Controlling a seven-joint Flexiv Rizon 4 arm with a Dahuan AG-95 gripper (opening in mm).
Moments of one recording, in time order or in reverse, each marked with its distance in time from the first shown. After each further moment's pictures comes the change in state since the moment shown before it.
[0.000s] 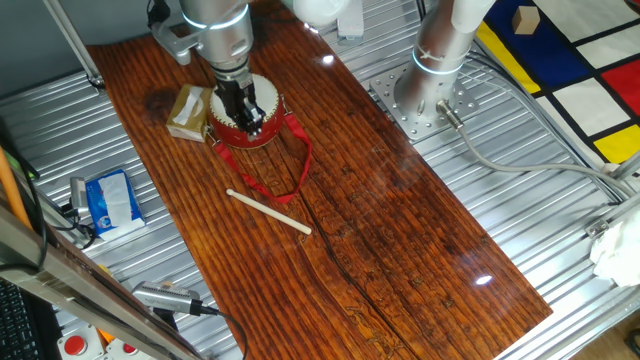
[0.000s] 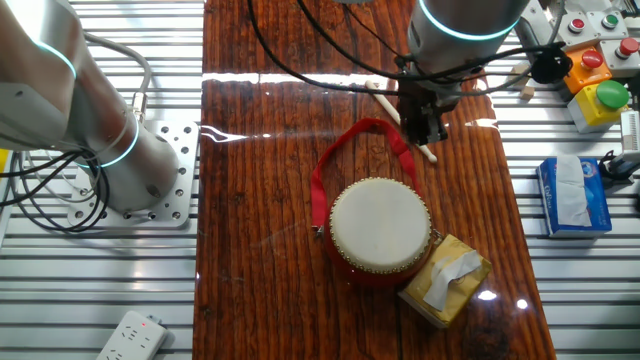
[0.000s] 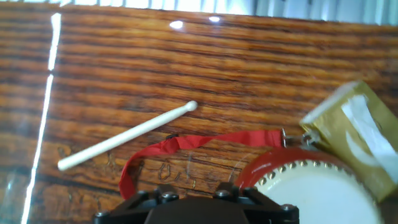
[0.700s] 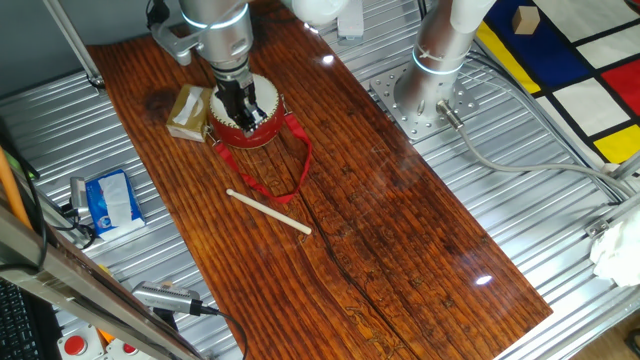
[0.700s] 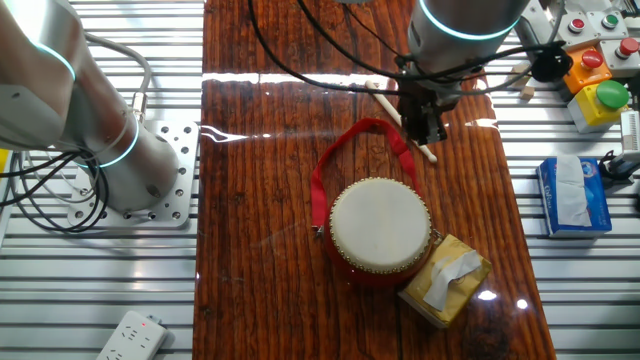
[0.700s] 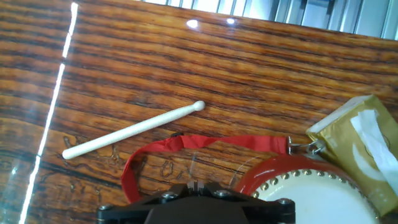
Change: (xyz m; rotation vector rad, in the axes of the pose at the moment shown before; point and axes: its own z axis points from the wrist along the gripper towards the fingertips) arm -0.003 0.004 0.002 -0.001 0.001 0.008
